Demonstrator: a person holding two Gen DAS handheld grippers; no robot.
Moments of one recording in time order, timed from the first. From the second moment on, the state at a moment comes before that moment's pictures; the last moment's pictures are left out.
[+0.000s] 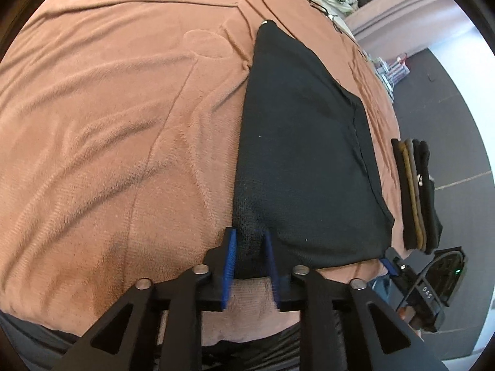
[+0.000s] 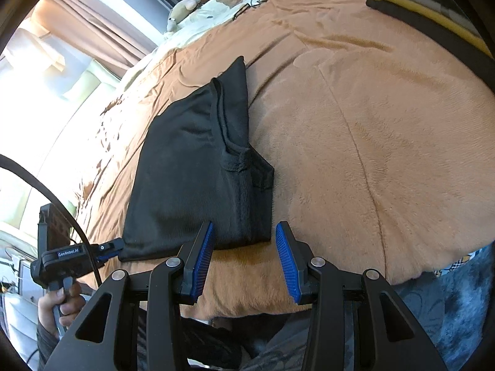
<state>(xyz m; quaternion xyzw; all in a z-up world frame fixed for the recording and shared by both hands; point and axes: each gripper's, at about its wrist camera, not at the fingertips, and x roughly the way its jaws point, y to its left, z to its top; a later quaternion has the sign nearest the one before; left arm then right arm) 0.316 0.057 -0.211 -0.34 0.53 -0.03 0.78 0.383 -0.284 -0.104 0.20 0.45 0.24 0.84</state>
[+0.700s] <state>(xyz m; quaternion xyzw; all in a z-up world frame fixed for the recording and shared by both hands) 0.306 0.071 -0.232 -0.43 0.50 -0.07 0.75 0.414 -0.273 -0.131 0.28 0.48 0.26 0.79</state>
